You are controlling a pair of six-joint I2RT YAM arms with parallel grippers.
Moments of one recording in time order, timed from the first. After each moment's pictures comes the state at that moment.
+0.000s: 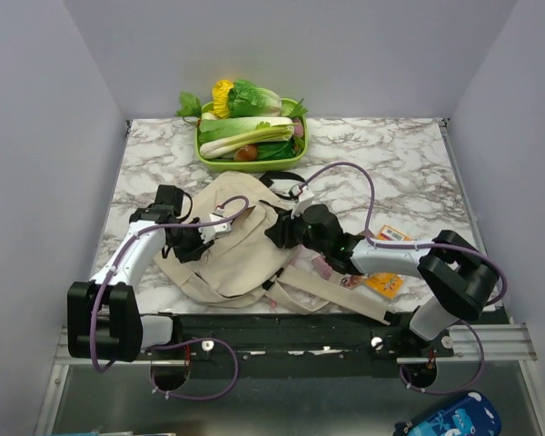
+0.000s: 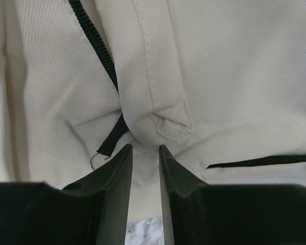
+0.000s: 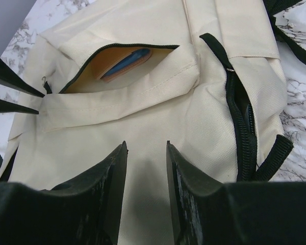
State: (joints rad) left arm -0.08 1.27 0.82 -0.86 0.43 1.05; right arm 0.88 1.60 0.74 0.51 0.04 0.43
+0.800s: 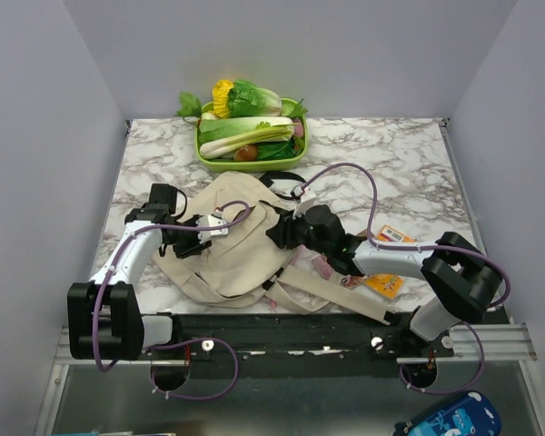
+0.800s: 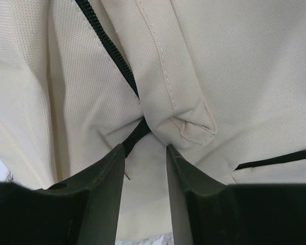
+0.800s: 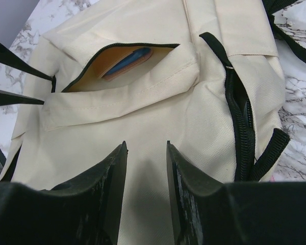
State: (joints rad) left arm -0.03 1.27 0.81 -0.80 0.51 1.25; right arm 0.88 1.58 0.73 0.51 0.04 0.44
